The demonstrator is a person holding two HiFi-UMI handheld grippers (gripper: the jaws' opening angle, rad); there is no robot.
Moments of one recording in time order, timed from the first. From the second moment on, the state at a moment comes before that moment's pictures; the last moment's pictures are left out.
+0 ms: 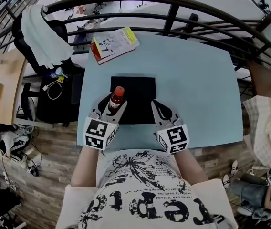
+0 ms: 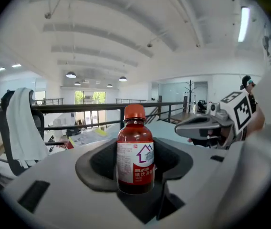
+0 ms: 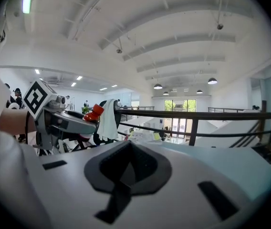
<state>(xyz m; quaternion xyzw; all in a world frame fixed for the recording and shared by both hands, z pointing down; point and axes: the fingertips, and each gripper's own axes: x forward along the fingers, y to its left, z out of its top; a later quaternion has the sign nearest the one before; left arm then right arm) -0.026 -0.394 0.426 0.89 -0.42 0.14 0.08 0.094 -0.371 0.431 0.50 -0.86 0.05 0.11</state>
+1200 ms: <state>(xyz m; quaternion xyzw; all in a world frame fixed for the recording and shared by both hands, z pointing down) -0.065 -0.376 0.341 0.88 -0.48 0.00 -0.02 0.084 -0.374 0.376 0.50 -0.86 -0.01 0.05</state>
